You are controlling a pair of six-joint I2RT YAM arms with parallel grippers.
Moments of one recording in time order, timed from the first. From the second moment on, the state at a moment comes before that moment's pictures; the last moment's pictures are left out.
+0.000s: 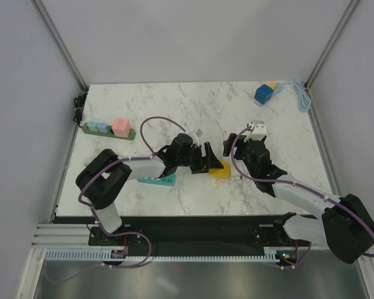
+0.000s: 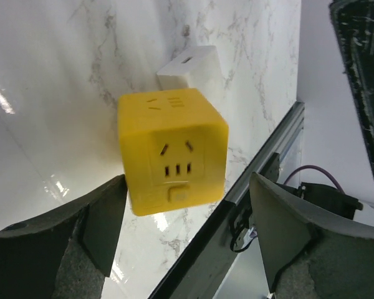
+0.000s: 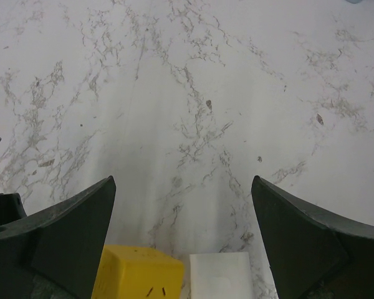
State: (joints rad) left arm -0.77 1.75 0.86 0.34 0.39 -0.94; right arm 0.56 1.17 0.50 0.37 0.37 0.37
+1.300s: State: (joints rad) left arm -0.66 1.42 1.08 -1.03 -0.23 -1.36; right arm 0.55 1.22 0.52 0.36 0.29 0.39
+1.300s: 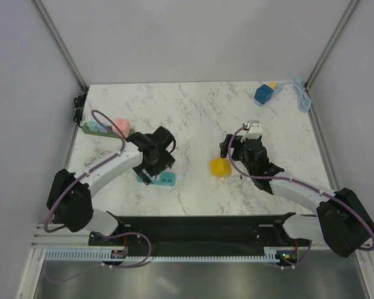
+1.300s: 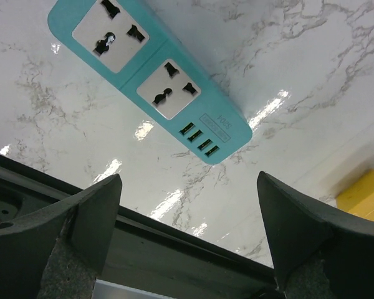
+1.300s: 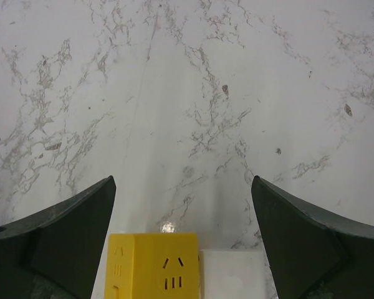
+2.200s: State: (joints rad) left arm -0.51 1.69 1.10 -1.02 -0.22 -1.47; right arm 0.55 1.28 0.53 0.36 0.26 0.39
